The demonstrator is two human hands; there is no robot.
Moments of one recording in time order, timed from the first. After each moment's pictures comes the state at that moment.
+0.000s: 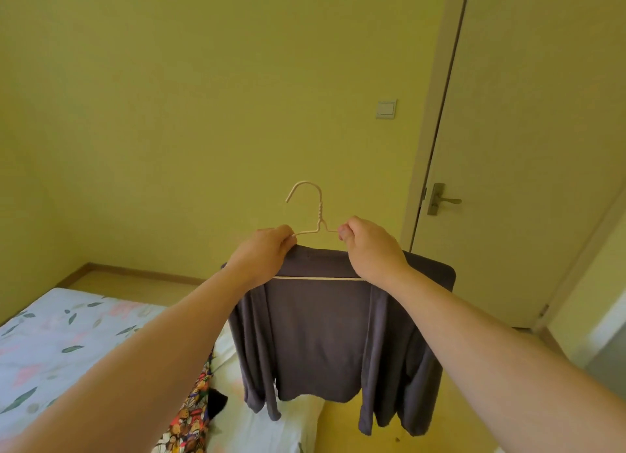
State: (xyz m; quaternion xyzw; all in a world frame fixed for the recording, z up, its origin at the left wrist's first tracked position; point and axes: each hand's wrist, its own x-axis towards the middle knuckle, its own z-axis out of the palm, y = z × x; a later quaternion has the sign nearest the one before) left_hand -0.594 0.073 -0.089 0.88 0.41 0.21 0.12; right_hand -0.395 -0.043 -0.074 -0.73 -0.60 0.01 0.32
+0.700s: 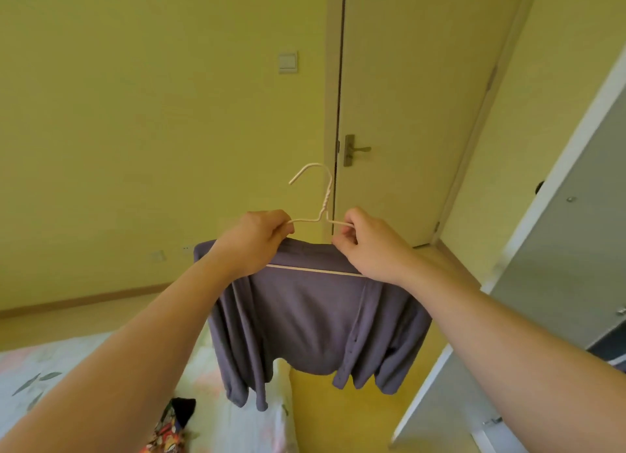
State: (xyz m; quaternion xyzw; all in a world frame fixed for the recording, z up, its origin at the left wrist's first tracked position) left_hand -0.569 0.069 -0.104 0.95 0.17 0.19 0.19; right_hand -0.413 -0.122 -0.107 -0.81 -0.49 0.05 0.32
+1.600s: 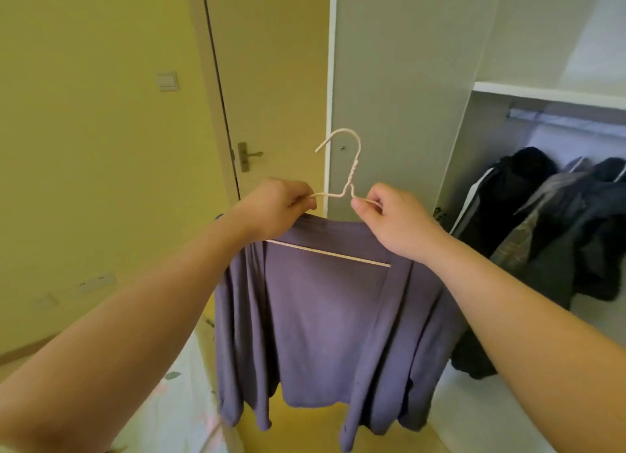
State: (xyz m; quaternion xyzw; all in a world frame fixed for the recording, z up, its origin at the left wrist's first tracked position) left_hand -0.544 -0.197 -0.039 0.96 -0.07 0.18 0.20; right_hand -0.479 -0.436 -0.050 -0.88 -0.32 -0.10 0.33
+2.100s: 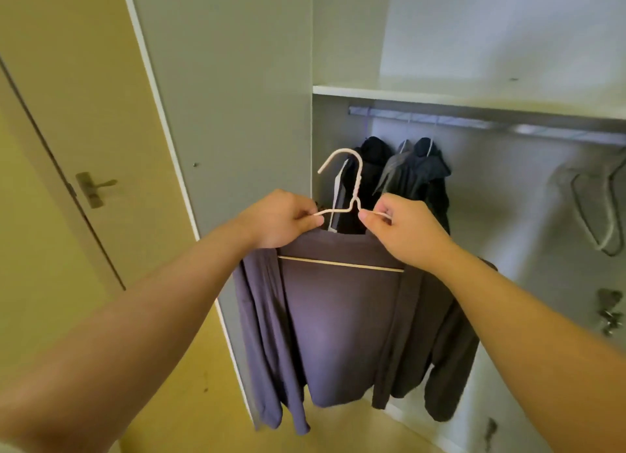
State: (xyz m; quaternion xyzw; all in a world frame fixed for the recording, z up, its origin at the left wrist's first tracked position) left_hand -0.437 -0.370 -0.046 0.93 -0.30 0.08 0.19; right_hand -0.495 -0.624 -0.058 -0.94 -0.09 -0.18 0.28
